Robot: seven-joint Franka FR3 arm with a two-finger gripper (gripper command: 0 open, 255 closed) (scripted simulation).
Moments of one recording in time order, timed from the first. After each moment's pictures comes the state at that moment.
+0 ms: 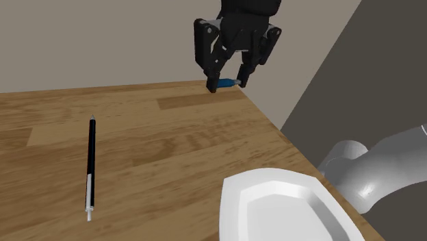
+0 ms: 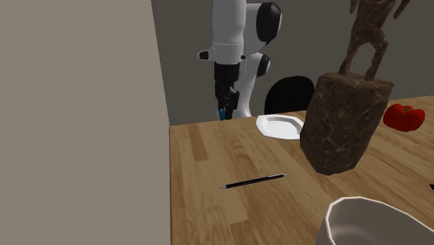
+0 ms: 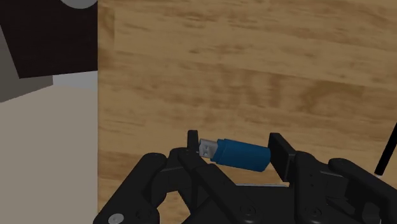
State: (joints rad) arm 0.24 -0.37 0.49 -1.65 0.16 1.33 0.89
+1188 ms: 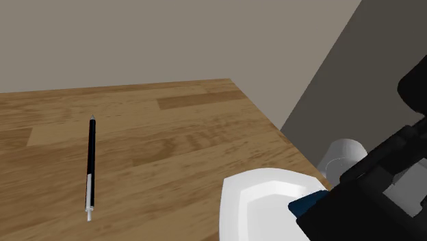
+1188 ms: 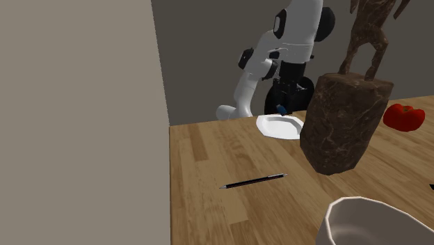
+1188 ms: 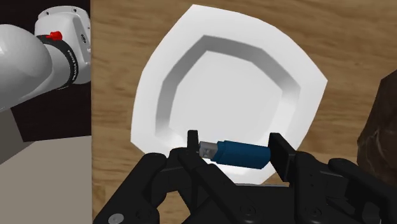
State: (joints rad) arm 0.36 -0.61 0.67 -1.73 0.36 1.25 1.20
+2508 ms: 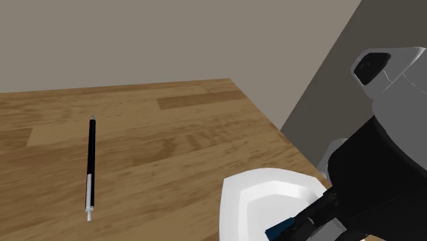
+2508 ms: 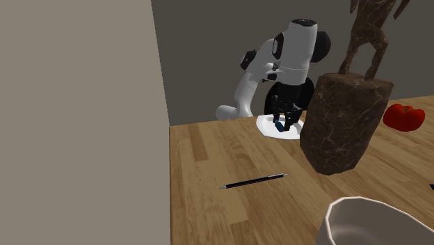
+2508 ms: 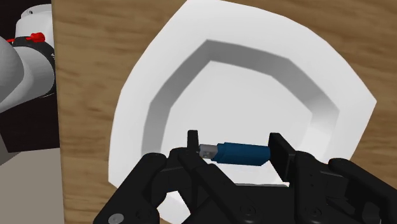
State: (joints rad) arm 0.40 -0.70 0.68 -1.97 0.41 1.40 1.17
